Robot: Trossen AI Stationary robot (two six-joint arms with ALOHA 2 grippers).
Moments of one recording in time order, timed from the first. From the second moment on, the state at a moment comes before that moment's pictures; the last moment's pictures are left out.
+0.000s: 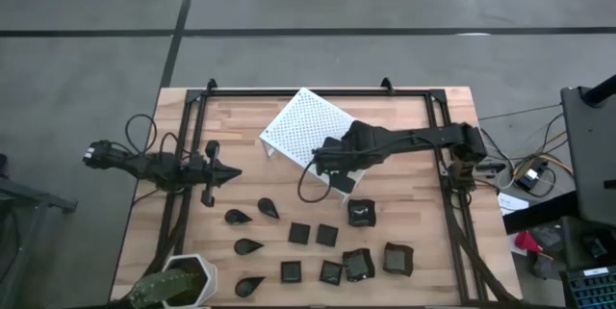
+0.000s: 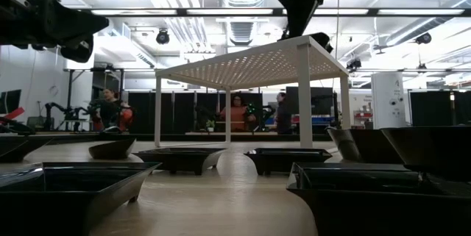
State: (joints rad) left arm -0.29 0.03 0.01 0.05 -0.31 -0.06; right arm 0.09 1.90 1.86 -1.46 0.39 0.48
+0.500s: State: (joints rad) left arm -0.29 0.03 0.01 0.05 -0.31 -0.06; right arm 0.09 1.89 1.84 -1.45 0.39 0.48
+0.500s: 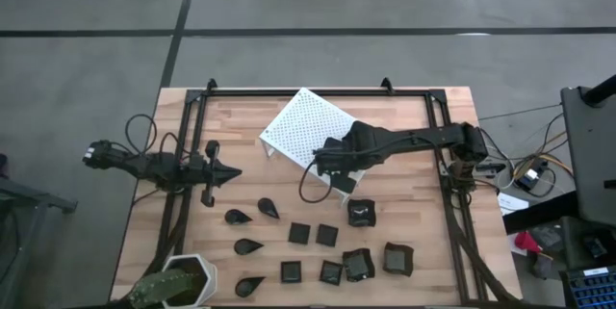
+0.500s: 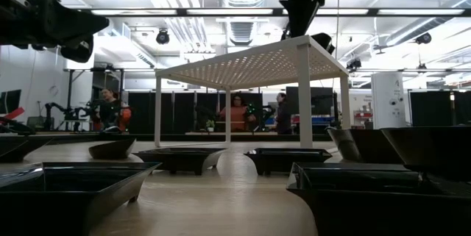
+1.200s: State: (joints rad) left arm -0.29 0.03 0.01 0.05 -0.31 -0.06; right arm 0.12 1.89 1.95 -1.47 0.42 0.42
